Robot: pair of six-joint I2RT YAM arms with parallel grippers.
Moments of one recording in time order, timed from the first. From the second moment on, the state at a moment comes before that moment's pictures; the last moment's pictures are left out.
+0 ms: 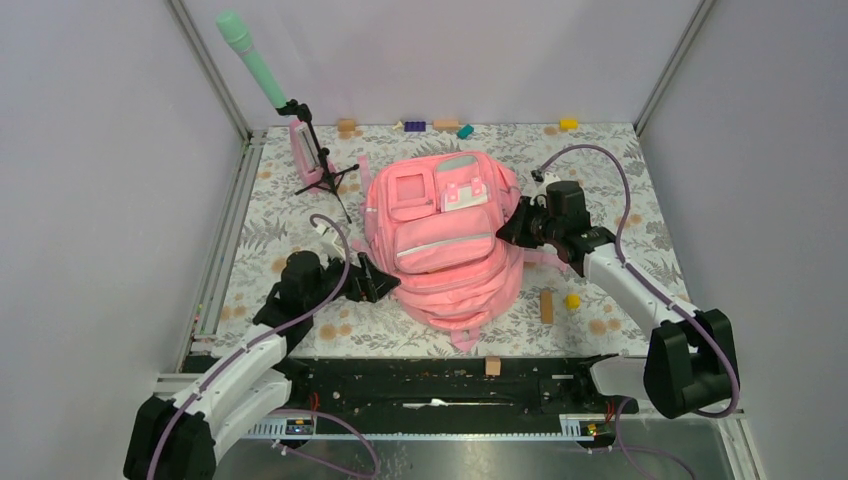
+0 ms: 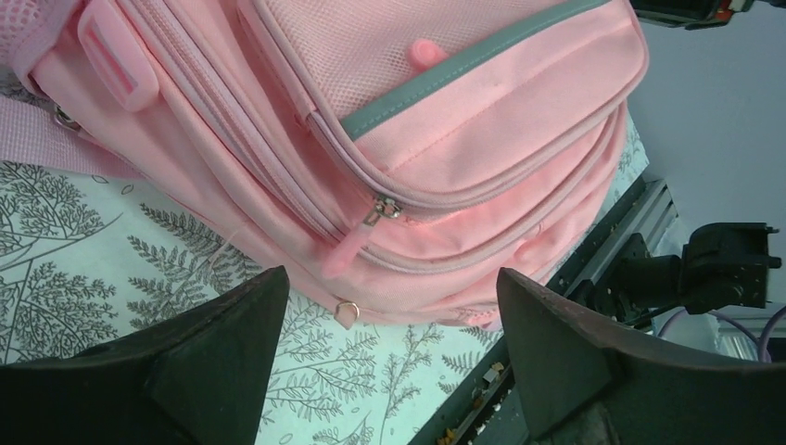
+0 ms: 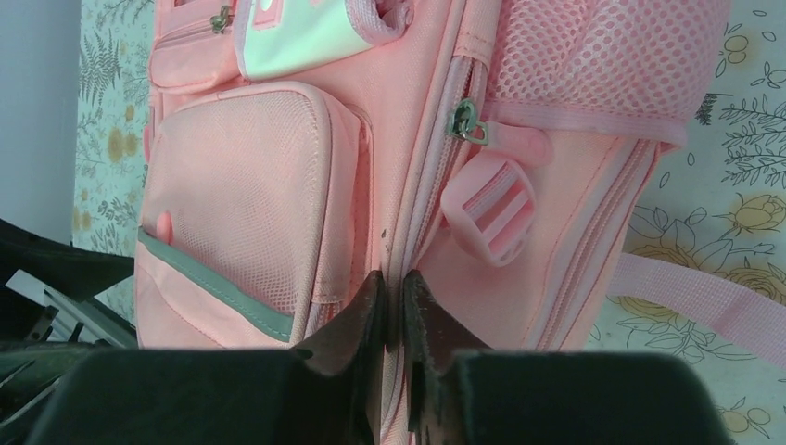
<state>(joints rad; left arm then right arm) -0.38 0.77 0.30 0.12 0.46 -0.55 0.30 1.29 0.83 -0.20 -0.30 0.47</state>
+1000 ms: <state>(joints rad) -0.38 1.04 0.25 0.38 0.47 -0.50 0.29 1.08 0.83 -0.23 -0.31 0.43</state>
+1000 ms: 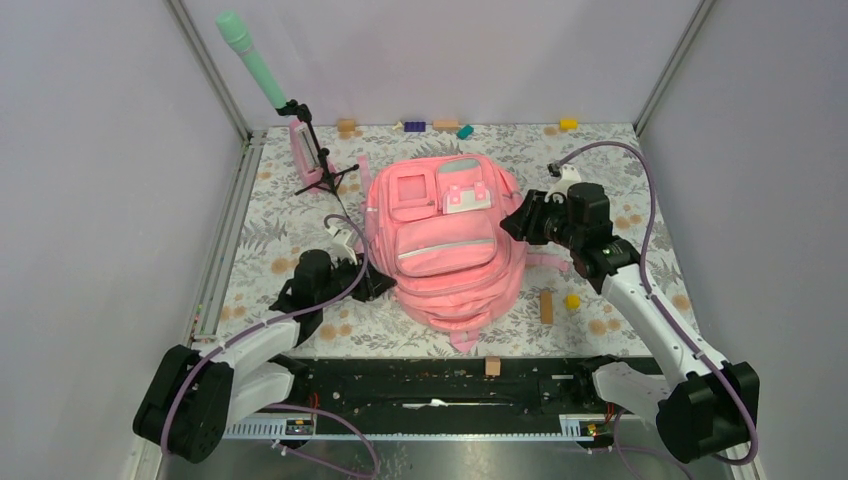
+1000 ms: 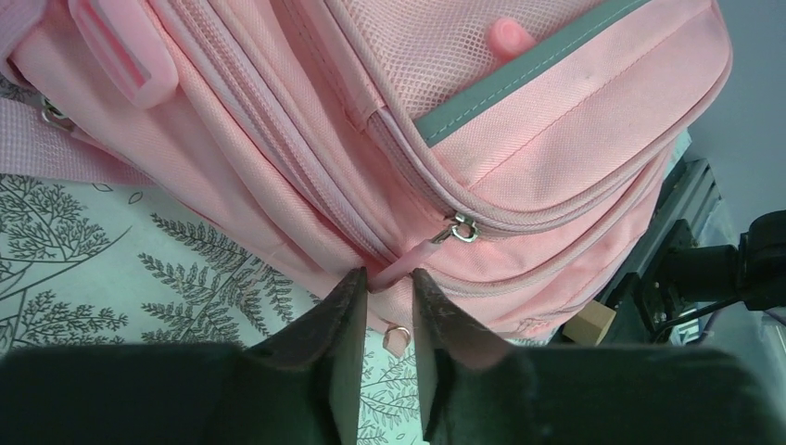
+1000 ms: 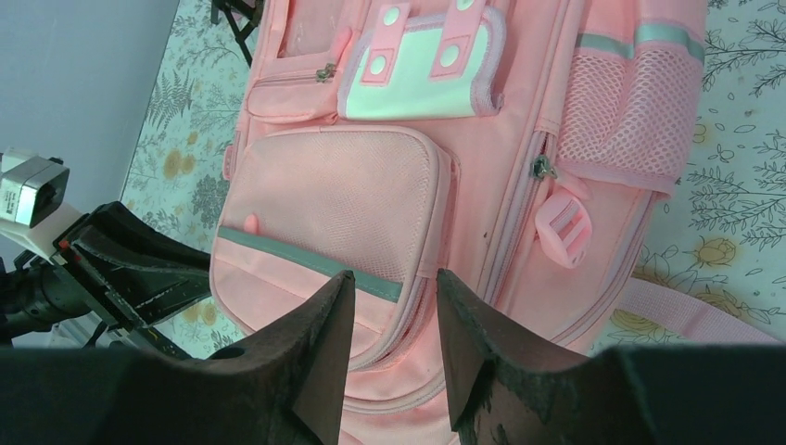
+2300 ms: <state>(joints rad) -0.57 0.86 0.25 0.22 0.38 -0.47 0.29 1.02 0.67 -0.19 -0.39 0.51</state>
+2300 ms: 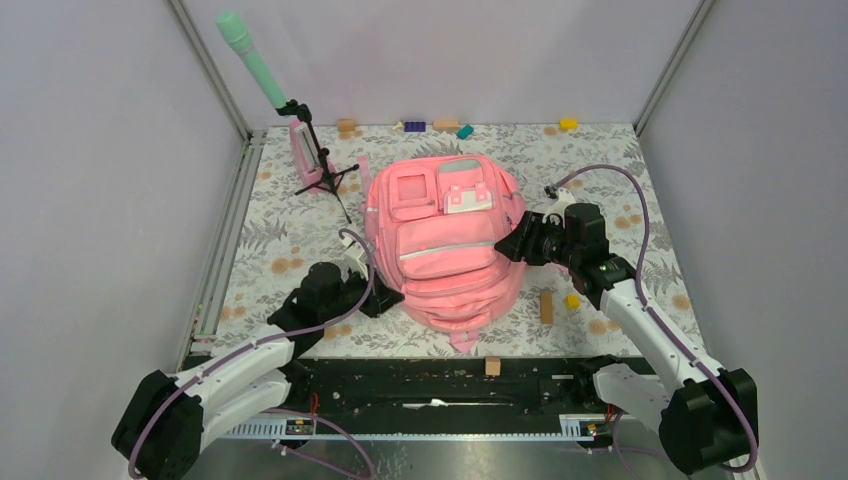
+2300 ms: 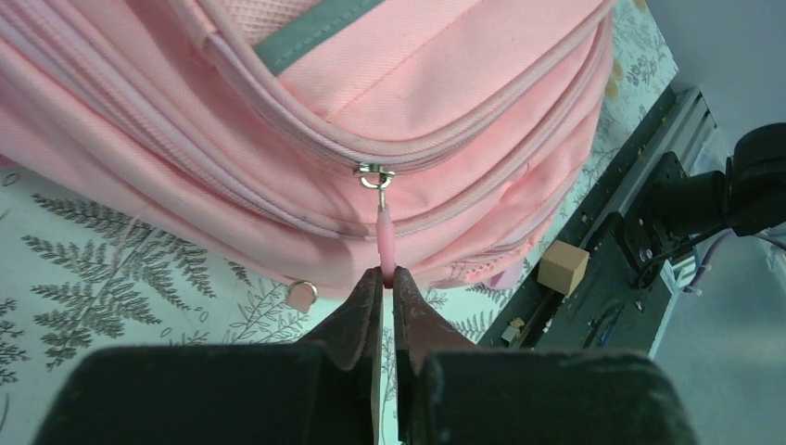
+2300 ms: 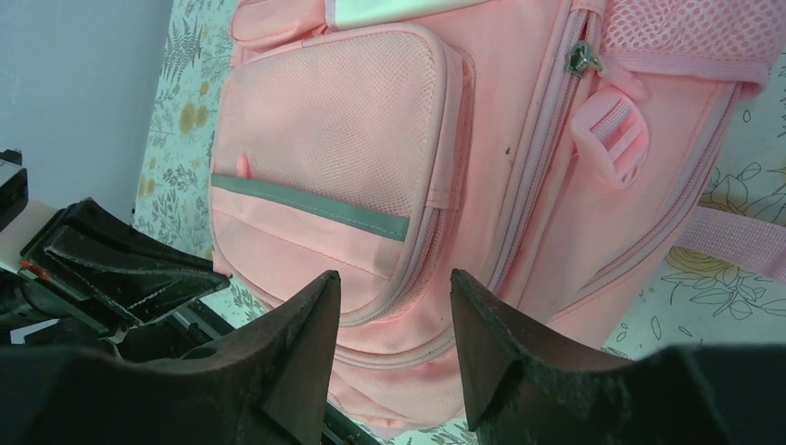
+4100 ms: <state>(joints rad) -0.98 1.28 0.46 0.41 0.17 -0.59 0.87 1.06 0.46 0.13 -0.05 0.74</state>
